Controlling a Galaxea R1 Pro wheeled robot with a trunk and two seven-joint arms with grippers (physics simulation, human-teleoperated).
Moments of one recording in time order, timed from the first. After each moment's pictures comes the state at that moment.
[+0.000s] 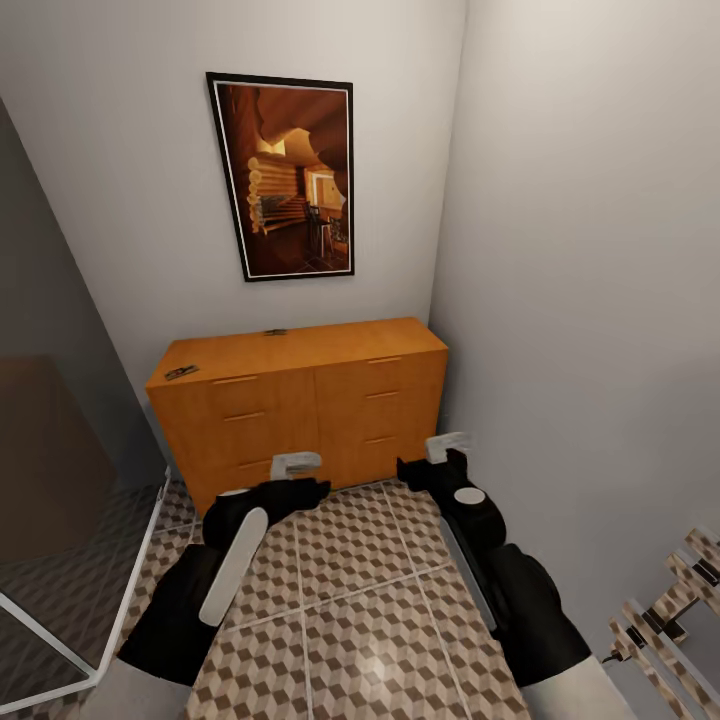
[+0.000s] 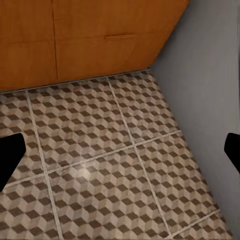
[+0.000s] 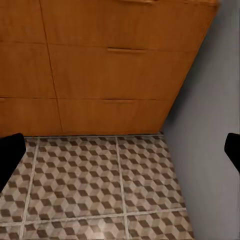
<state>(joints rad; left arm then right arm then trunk) -0.52 -0.05 -0.26 -1.42 0.48 0.83 0.30 -0.53 0.07 0.30 -1.41 0.01 0.65 -0.17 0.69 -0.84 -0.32</state>
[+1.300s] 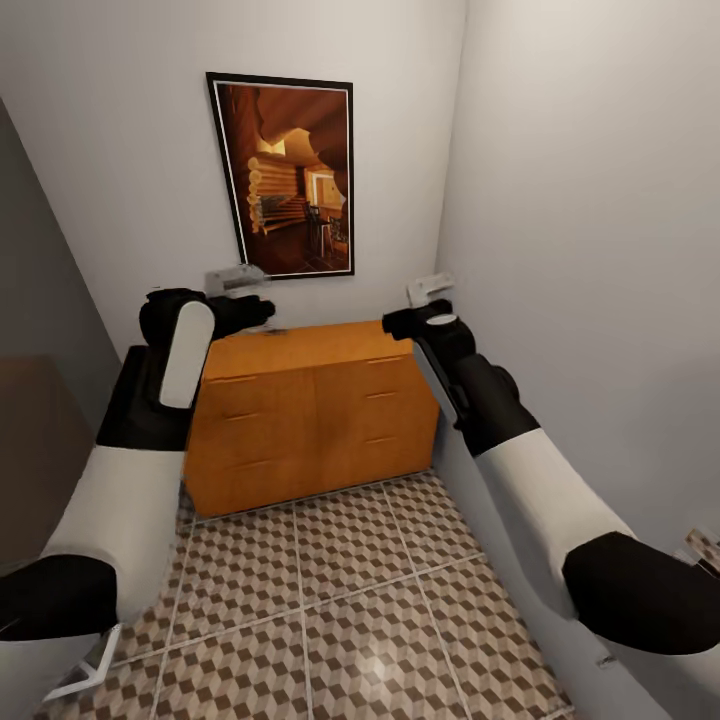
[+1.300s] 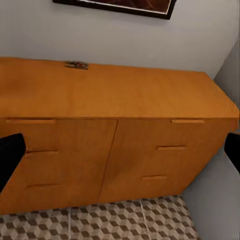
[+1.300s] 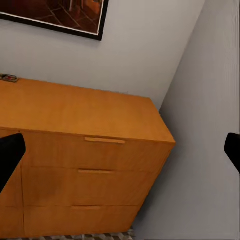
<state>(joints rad) -1.16 -0.03 -0.10 -1.34 0.54 1.00 0.52 -1.21 0.14 0.33 -1.02 0.00 0.68 -0.20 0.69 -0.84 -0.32</state>
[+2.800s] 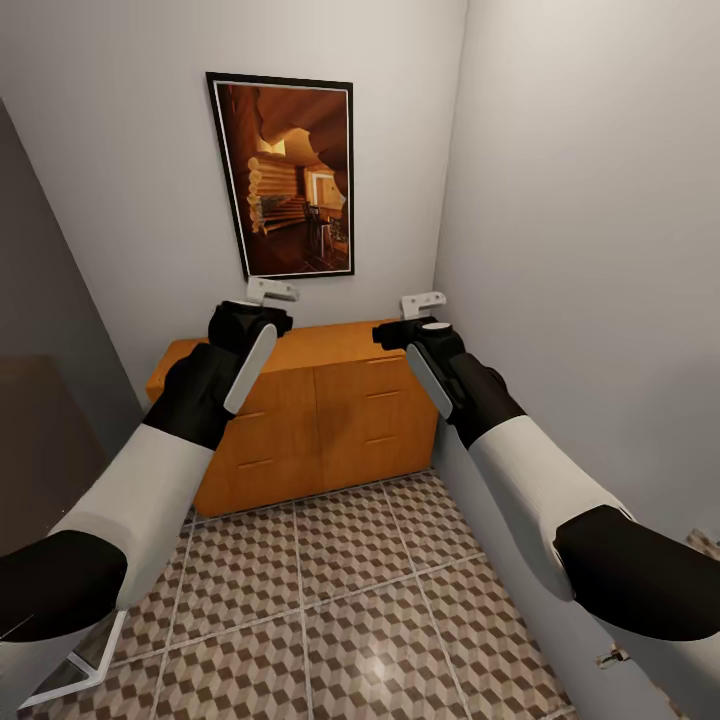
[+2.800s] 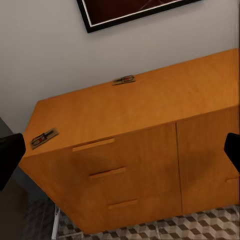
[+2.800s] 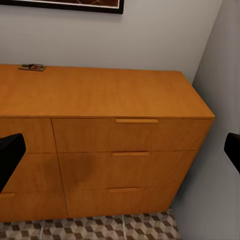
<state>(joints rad) -1.22 -0.04 -0.35 -1.14 0.25 0.92 0.53 -1.27 0.15 0.36 -0.81 -0.23 0.57 -0.22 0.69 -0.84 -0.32</state>
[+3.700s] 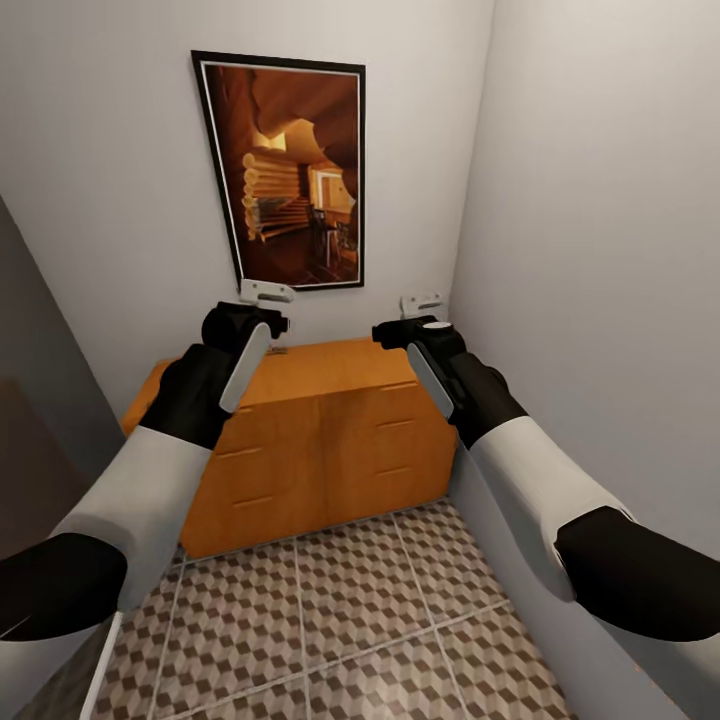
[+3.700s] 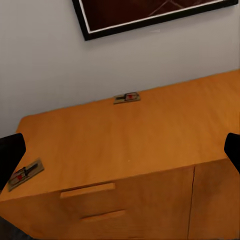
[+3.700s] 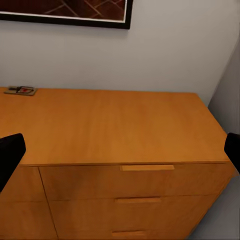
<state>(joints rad) -1.22 -0.04 -0.31 -1.13 0.25 0.92 0.53 -1.26 0.15 0.36 -0.82 -0.22 0.58 -0.21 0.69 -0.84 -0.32</state>
